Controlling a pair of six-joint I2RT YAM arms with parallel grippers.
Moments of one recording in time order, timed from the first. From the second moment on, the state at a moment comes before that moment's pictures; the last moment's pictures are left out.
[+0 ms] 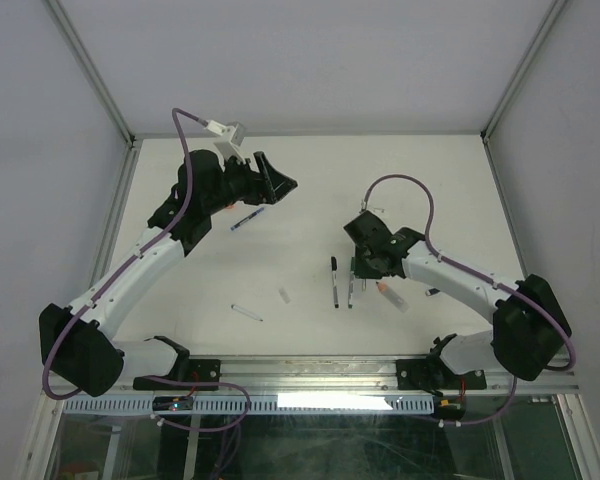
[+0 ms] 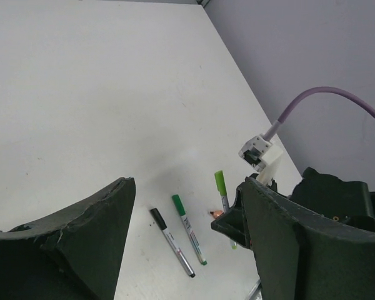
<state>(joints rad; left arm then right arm) -0.48 1.27 1.12 -0.05 0.32 -0.54 0.74 1.34 0.91 -0.68 0.25 0.67</state>
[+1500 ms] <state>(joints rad) -0.47 1.24 1.05 -0.07 0.32 -0.58 0.72 1.53 0.86 -0.69 0.22 0.79</state>
